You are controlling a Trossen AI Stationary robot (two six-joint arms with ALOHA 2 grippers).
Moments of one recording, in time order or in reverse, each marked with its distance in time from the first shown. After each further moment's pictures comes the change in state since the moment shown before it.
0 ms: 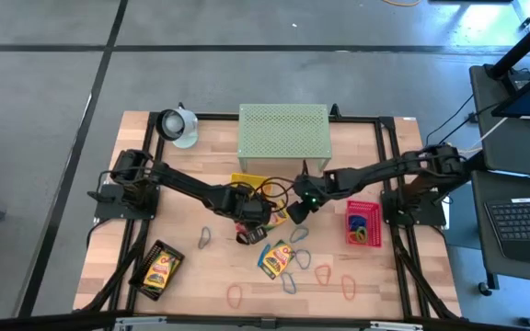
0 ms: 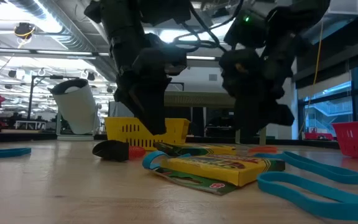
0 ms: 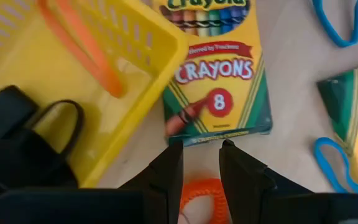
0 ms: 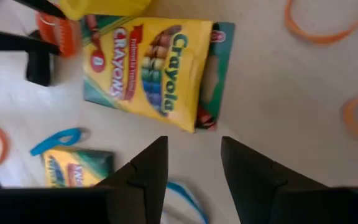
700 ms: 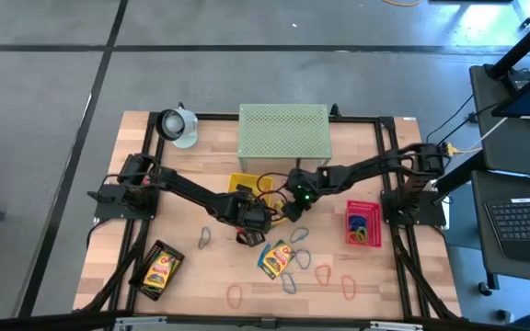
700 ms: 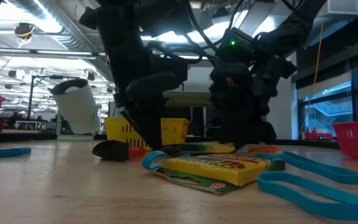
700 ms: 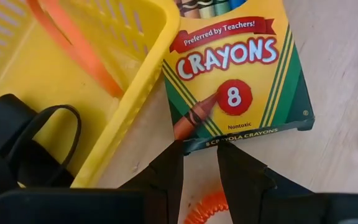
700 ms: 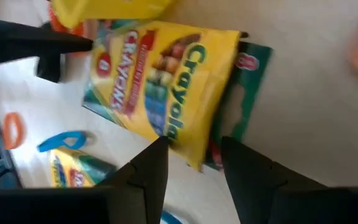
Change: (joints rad) left arm -0.026 0.074 0.001 0.010 -0.108 0.060; right arm -0.079 0.144 0.000 0.192 -0.189 -0.124
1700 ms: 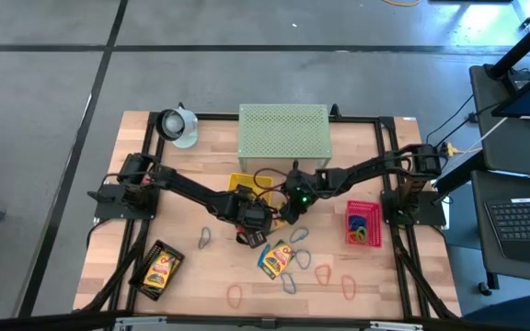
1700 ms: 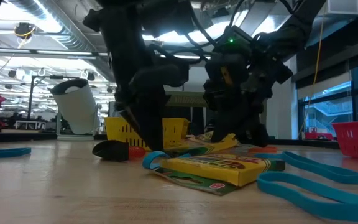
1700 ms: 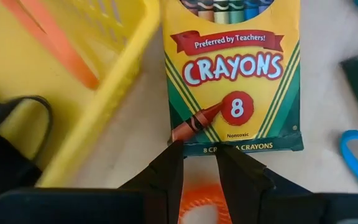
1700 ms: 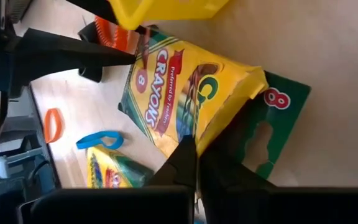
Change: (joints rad) left arm 0.008 -0.006 -0.002 0.026 0.095 -0.044; right arm 0.020 0.026 -0.001 0.124 -0.073 0.049
